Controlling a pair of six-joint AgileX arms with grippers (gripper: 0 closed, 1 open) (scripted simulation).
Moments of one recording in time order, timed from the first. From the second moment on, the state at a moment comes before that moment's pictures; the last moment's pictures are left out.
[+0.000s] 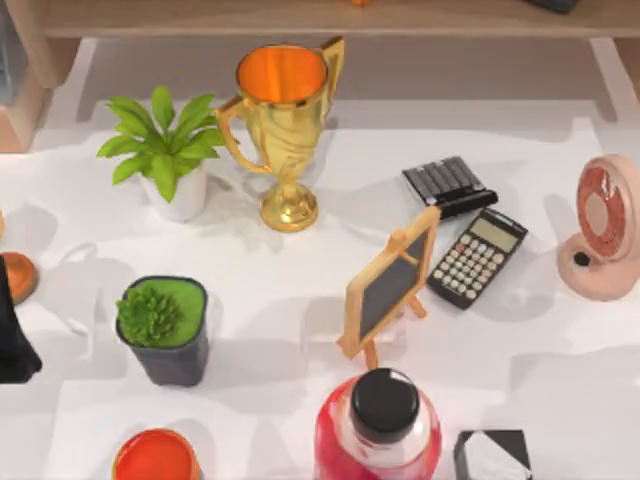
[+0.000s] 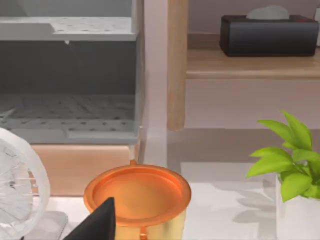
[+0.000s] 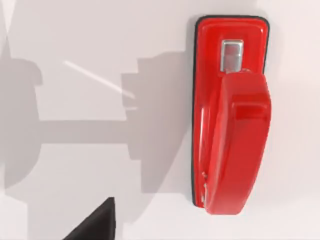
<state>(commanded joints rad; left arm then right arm) 0.00 0.00 0.00 0.00 0.00 0.00 -0.28 1.47 0.92 -1.02 -0.01 -0.51</state>
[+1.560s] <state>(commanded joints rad) 0.00 0.00 0.00 0.00 0.00 0.00 -0.26 1.60 0.74 -0.72 0.00 -0.49</state>
